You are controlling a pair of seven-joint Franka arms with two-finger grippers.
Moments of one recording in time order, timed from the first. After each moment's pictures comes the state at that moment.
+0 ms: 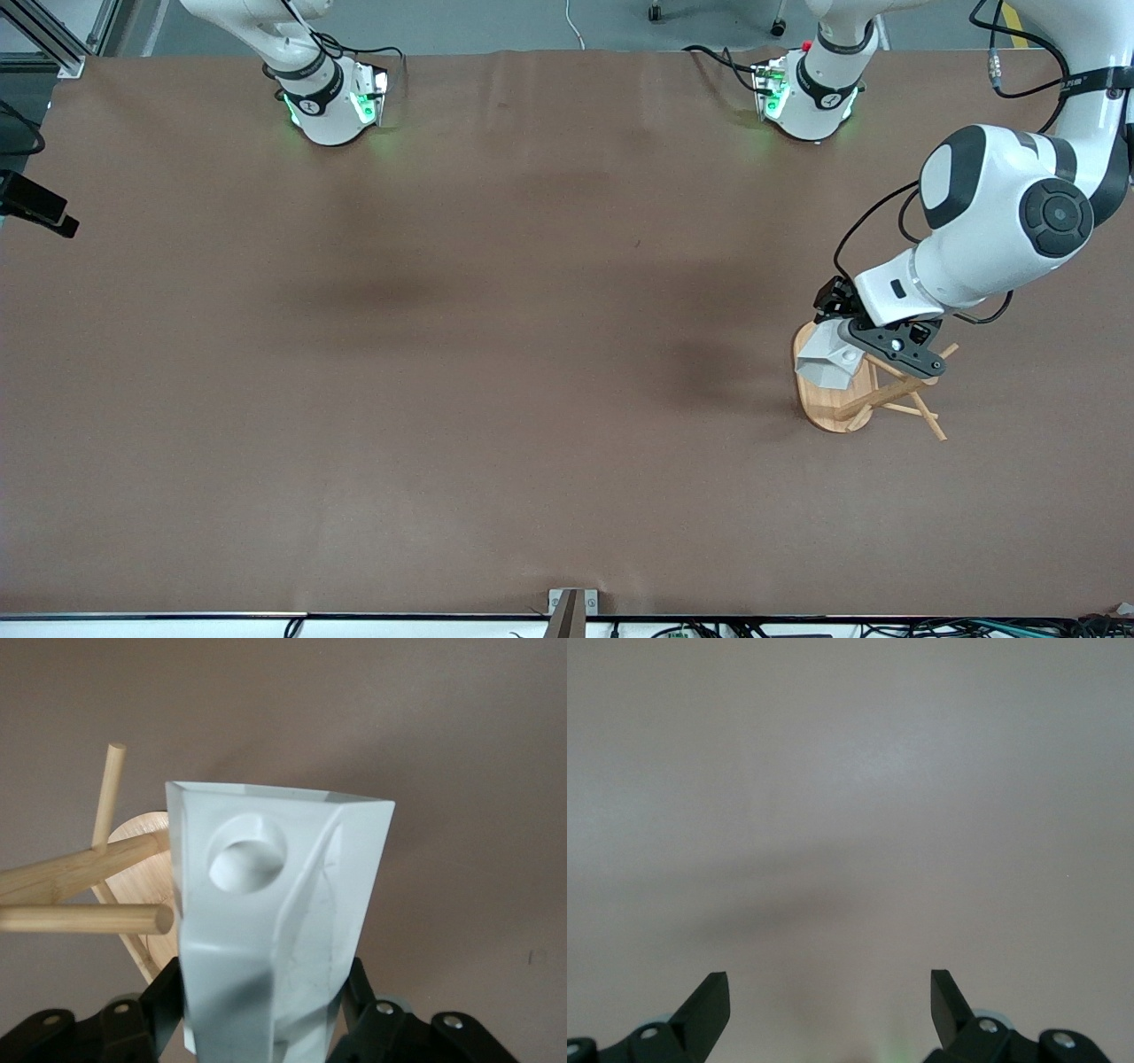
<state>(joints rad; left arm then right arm) 0.19 0.20 -0.39 -1.87 -0.05 2.05 0.31 0.00 0.04 -0.10 -1.41 -0.03 1.43 0.05</state>
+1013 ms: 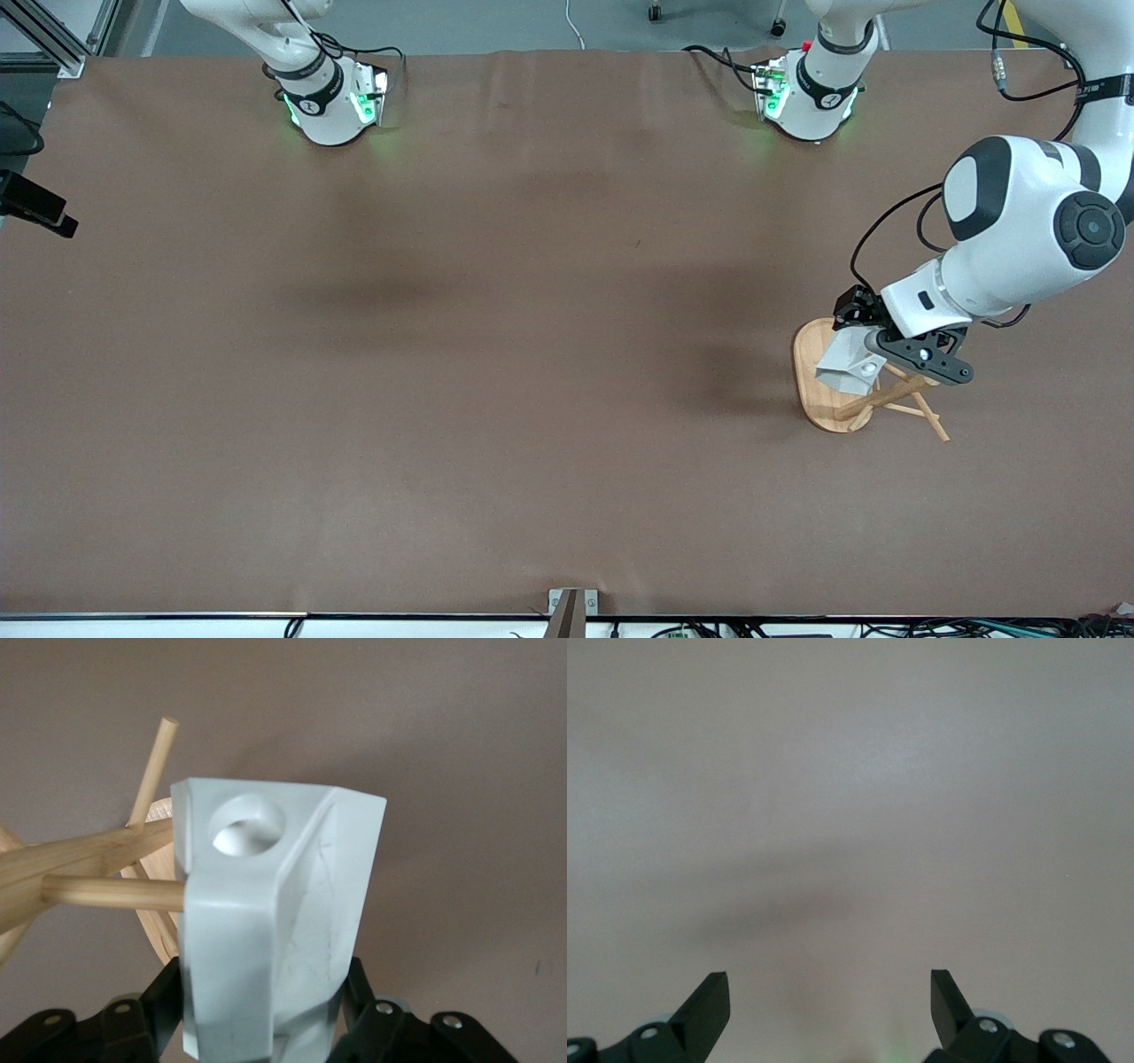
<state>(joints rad) 0.19 0.22 -0.32 -1.86 -0.09 2.05 0.31 0.00 0.04 -0.10 -1.41 -0.03 1.43 0.05</state>
